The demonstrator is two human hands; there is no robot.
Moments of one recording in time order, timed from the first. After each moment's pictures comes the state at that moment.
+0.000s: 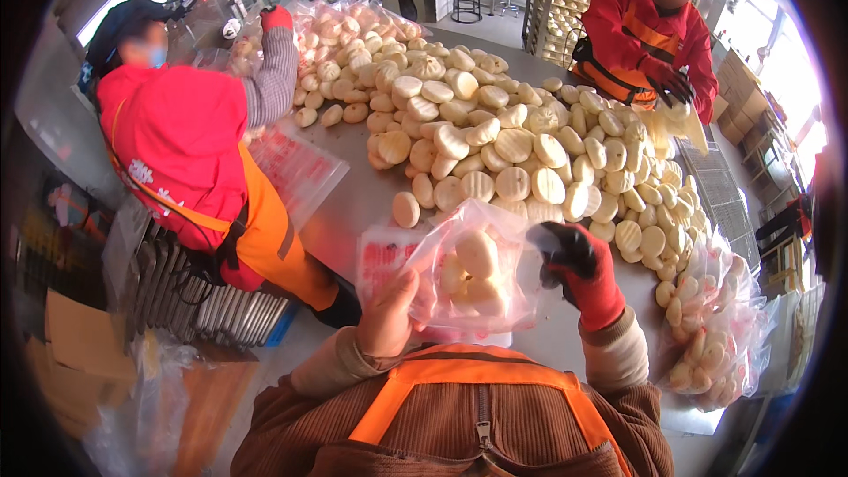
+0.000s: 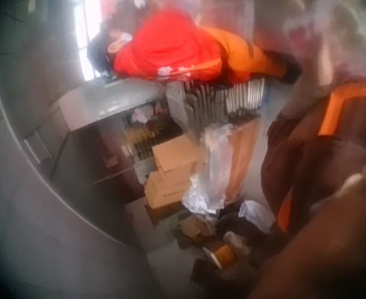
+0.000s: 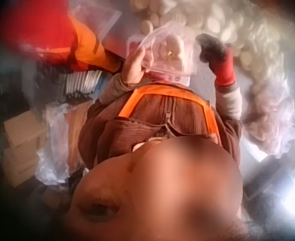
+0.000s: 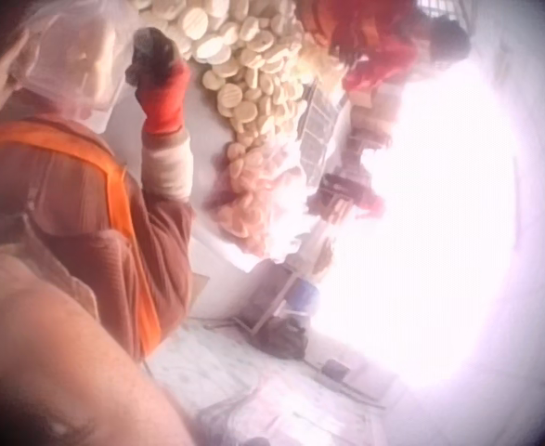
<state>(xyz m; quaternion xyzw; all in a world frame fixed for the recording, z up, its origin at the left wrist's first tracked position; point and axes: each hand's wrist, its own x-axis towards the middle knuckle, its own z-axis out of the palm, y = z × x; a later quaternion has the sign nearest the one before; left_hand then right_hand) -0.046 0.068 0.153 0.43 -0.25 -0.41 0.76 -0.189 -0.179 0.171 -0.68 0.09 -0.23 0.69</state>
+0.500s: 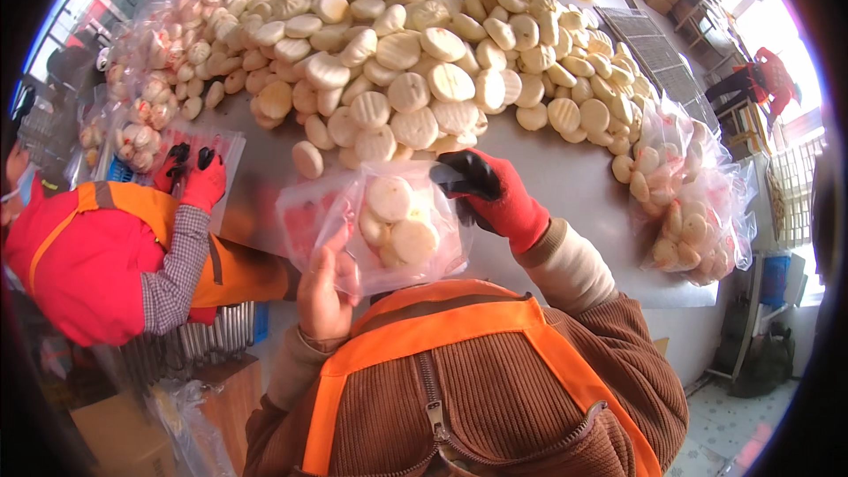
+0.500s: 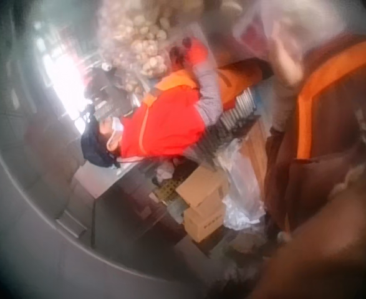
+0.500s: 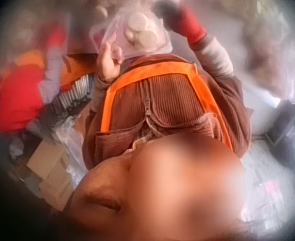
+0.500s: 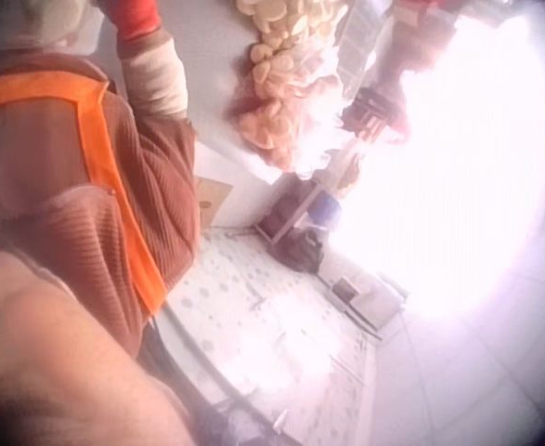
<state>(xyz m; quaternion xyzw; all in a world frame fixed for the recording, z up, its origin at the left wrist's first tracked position) -0.058 0.070 0.120 0.54 -0.16 -0.44 0.70 -0.207 -0.175 0.125 -0.68 0.16 -0.16 0.70</state>
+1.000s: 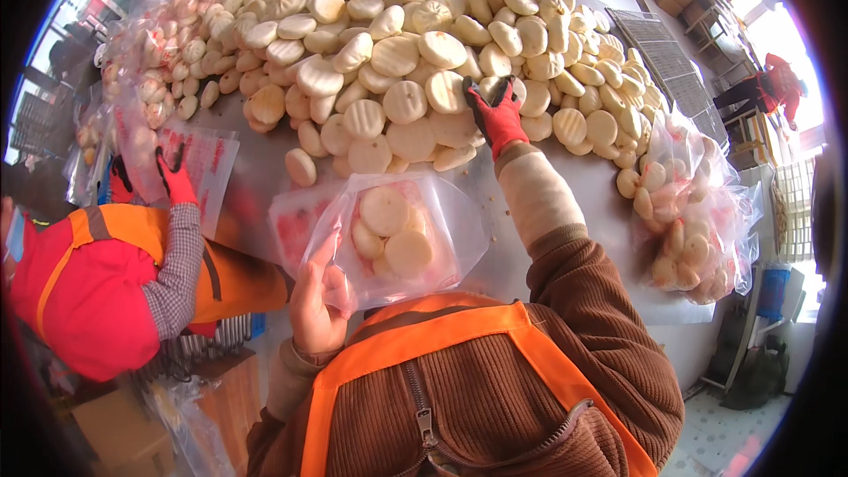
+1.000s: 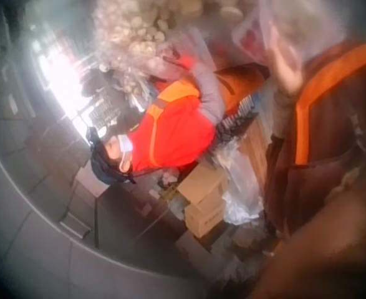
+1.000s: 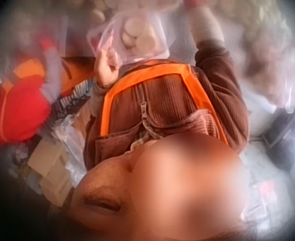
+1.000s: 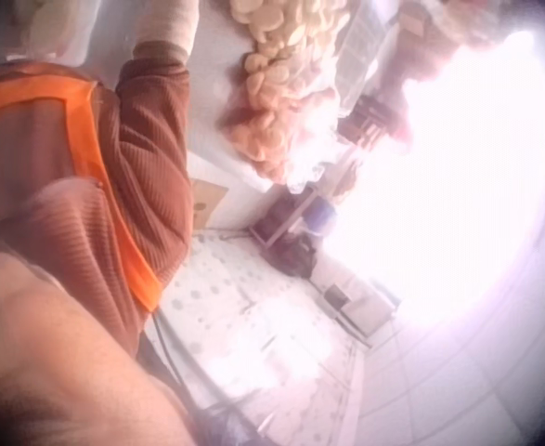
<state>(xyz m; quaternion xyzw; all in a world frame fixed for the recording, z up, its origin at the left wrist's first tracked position) -0.056 0.056 0.121 0.48 -0.15 -0.46 0.73 -0.132 -0.324 0.015 -0.72 0.53 -0.29 0.33</state>
